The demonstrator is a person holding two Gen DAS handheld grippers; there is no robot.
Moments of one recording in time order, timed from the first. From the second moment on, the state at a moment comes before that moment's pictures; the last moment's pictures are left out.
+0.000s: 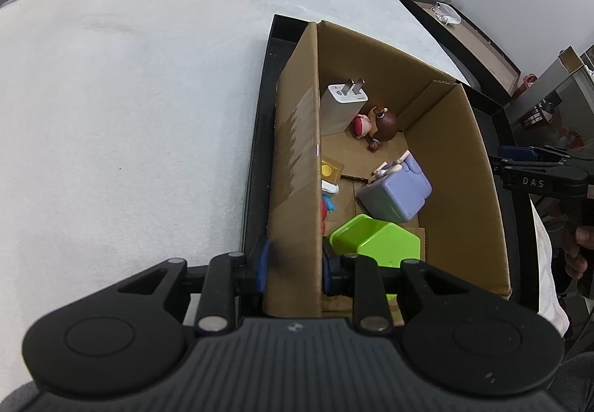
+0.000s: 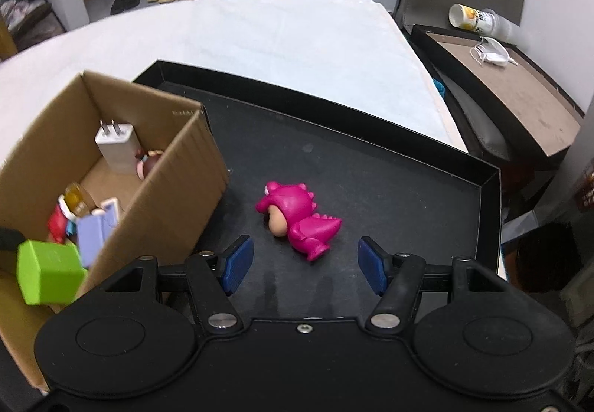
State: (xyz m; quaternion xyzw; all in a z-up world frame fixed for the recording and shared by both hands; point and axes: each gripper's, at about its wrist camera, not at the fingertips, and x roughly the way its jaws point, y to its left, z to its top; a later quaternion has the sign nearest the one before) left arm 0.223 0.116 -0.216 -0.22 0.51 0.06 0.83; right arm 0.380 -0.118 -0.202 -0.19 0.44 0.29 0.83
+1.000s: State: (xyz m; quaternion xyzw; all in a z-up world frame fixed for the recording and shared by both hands) left arm 0.227 0.112 -0.219 -0.21 0.52 0.07 0.83; right arm 0.383 -0.090 -0.218 -0.33 0.42 0.32 0.78
